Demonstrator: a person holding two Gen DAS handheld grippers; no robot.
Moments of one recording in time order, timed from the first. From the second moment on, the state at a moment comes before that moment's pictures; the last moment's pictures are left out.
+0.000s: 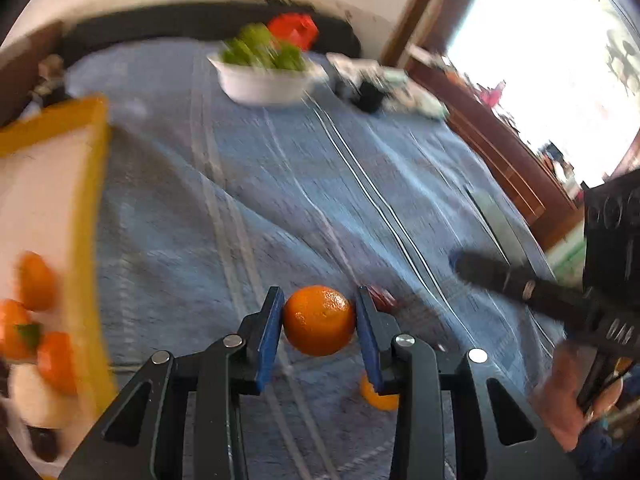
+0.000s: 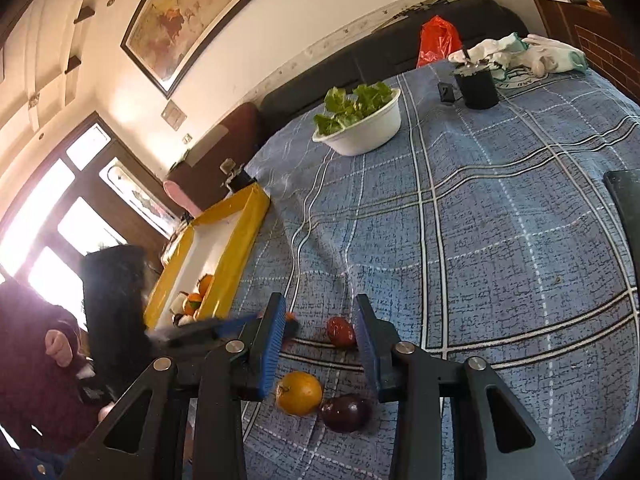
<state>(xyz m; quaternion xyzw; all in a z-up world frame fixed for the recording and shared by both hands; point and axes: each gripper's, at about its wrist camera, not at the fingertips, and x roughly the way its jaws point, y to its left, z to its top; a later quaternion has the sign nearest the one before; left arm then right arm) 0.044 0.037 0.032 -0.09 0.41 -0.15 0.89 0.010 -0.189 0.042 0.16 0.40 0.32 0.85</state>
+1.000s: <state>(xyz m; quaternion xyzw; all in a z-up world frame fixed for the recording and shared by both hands) 0.042 0.052 0.037 -0.09 0.39 -0.11 0.91 0.016 -0.135 0.010 0.00 0.43 0.27 0.86</state>
